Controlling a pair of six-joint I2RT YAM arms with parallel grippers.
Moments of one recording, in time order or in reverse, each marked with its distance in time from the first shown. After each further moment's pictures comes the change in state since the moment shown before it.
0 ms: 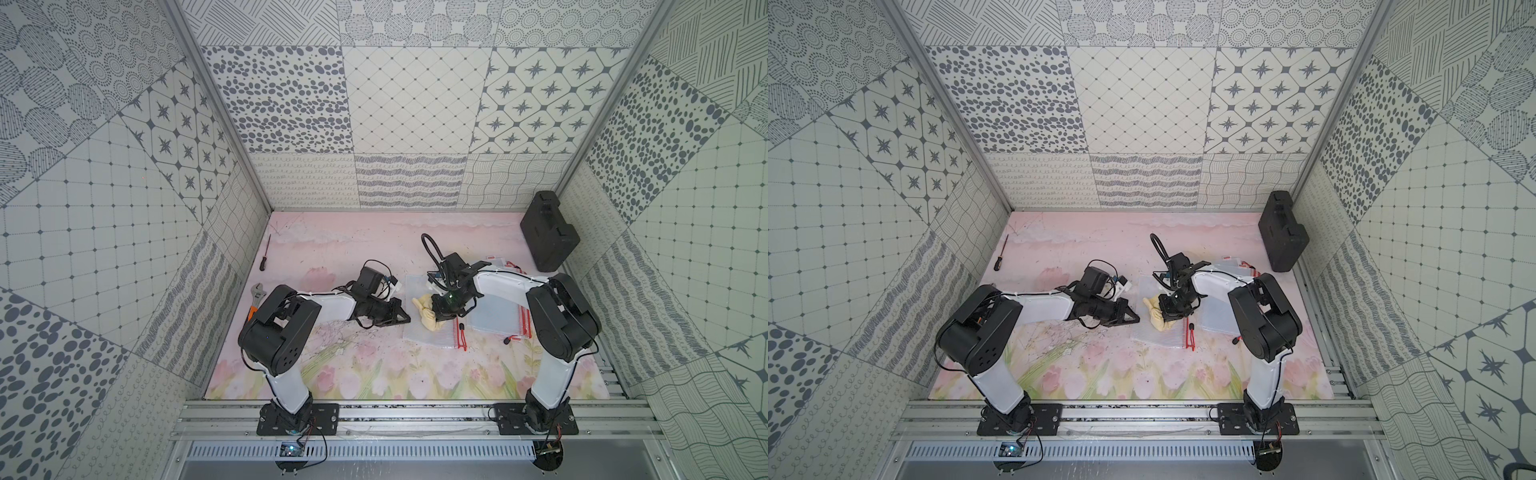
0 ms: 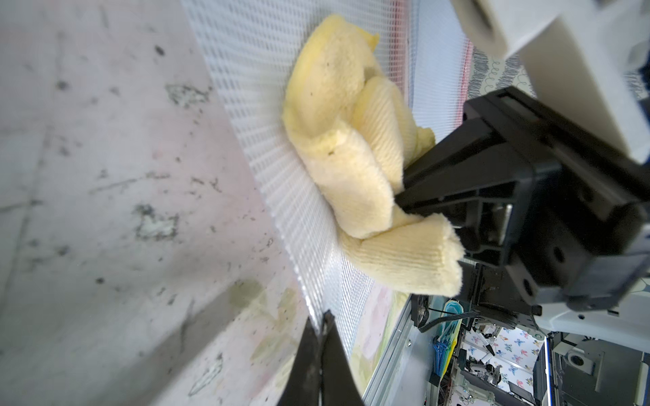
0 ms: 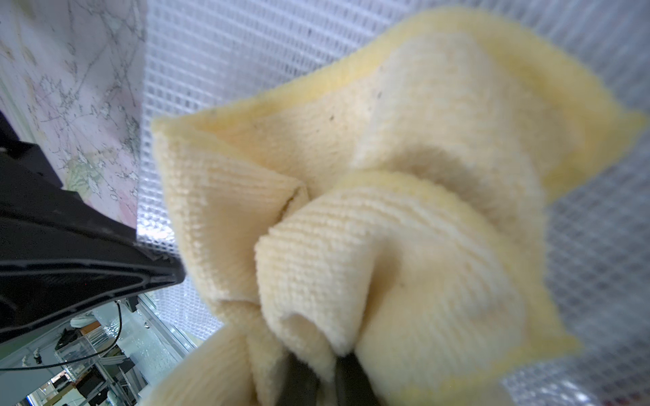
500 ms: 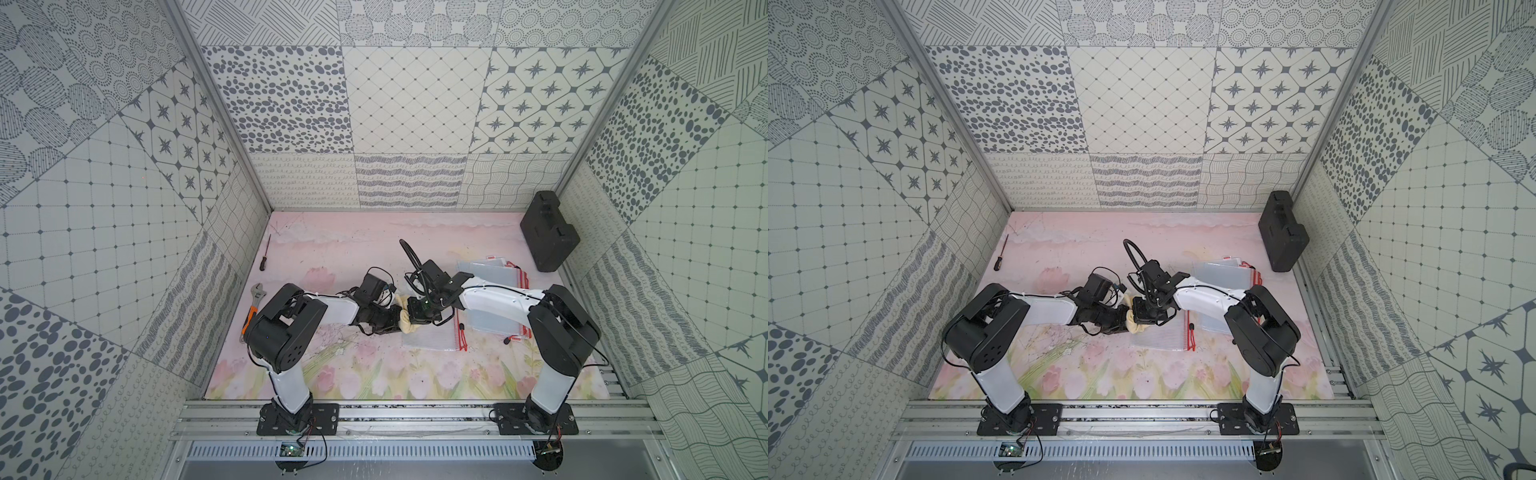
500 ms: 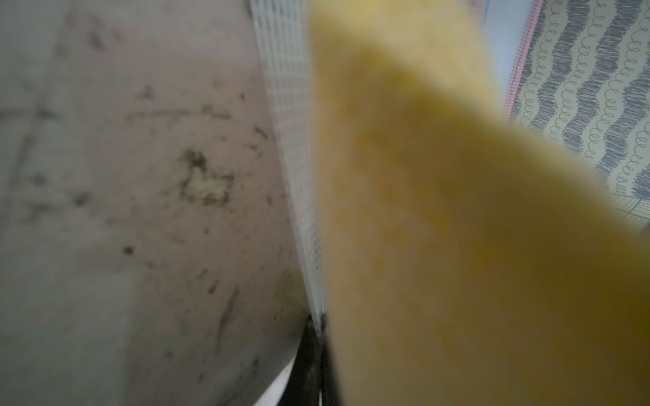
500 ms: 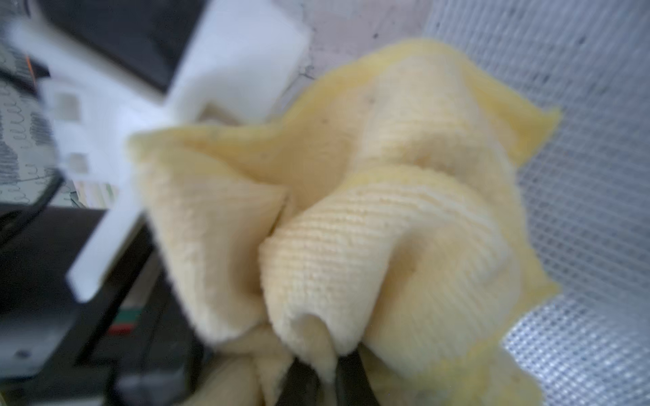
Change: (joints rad) left arm -0.038 0.024 -0.043 0.014 -0.064 -0.060; right arm 0.221 -0.024 0.015 0.190 0.114 0.410
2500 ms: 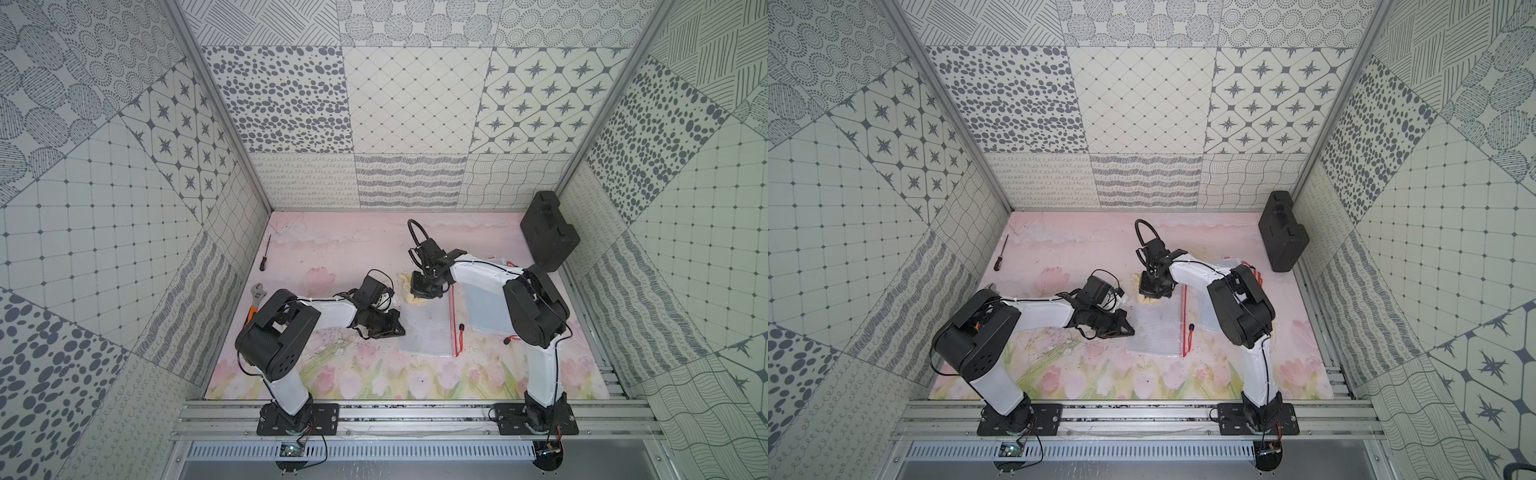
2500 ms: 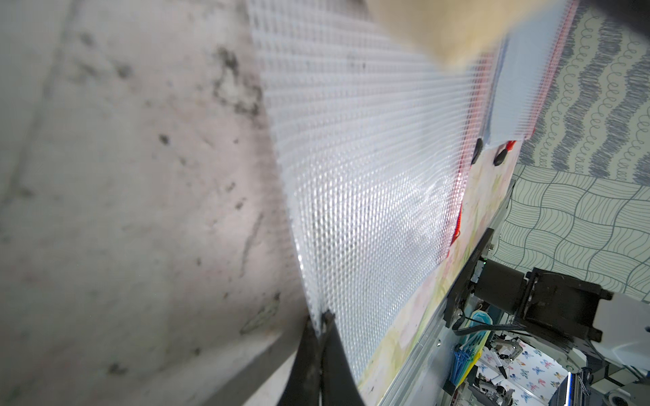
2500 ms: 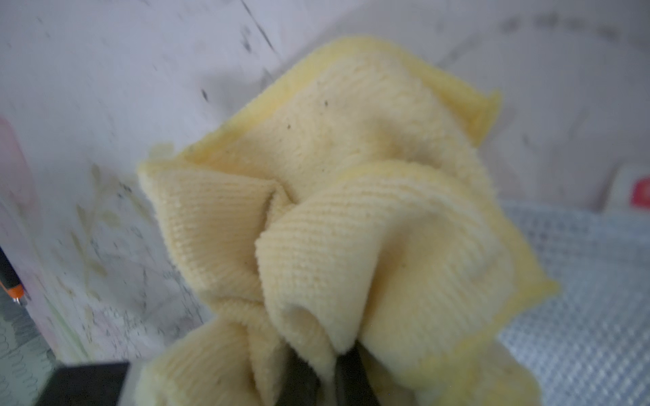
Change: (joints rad) left arm -0.014 -0.061 -0.012 -0.118 -0.050 0.034; right arm -0.156 0.143 0.177 -0.091 0.146 0.063
